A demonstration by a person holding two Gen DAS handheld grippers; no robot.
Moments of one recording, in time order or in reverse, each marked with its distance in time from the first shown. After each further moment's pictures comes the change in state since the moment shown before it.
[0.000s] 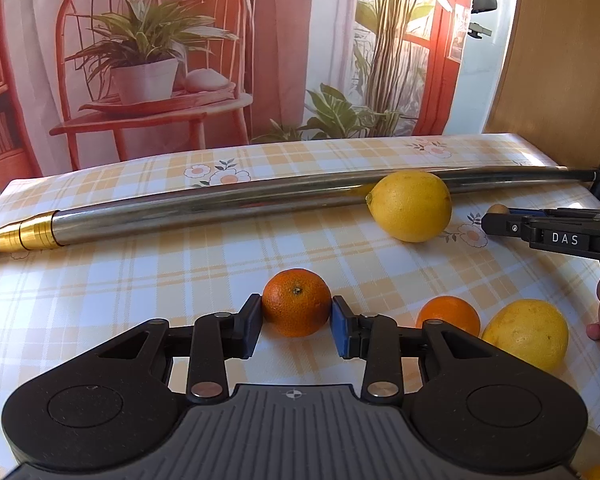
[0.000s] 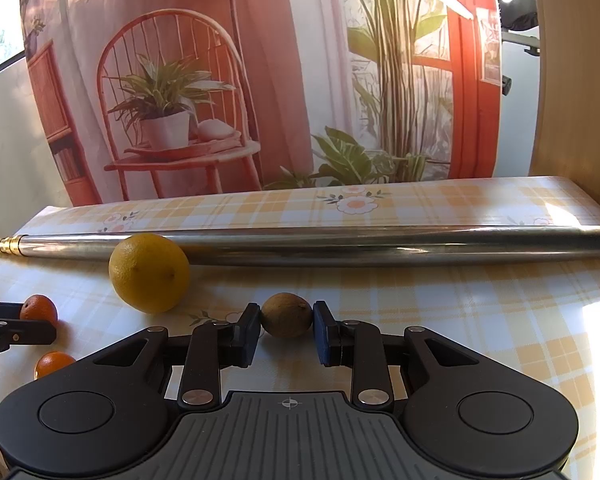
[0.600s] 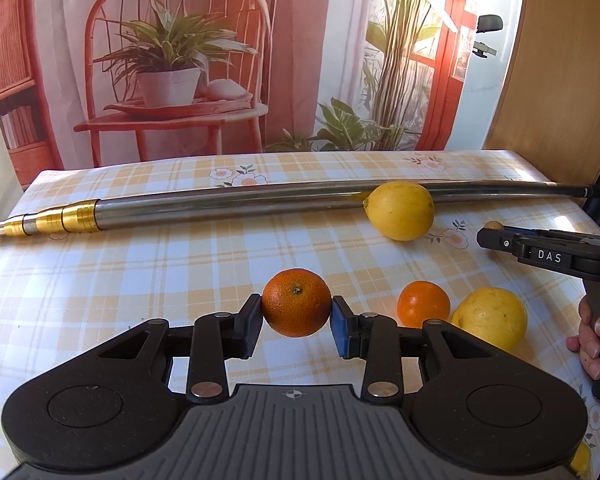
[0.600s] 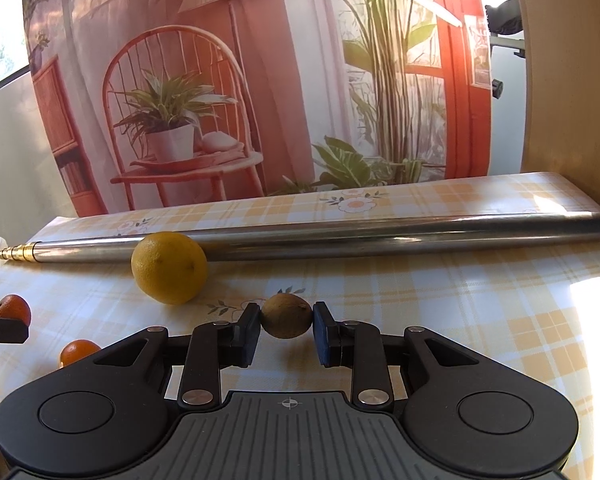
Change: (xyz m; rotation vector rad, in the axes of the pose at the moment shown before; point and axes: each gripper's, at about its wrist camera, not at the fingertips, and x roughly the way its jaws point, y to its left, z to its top) left arm -0.050 0.003 -0.011 -0.043 -0.028 0.024; right arm -0.025 0.002 -0.013 0.030 -0.041 0.010
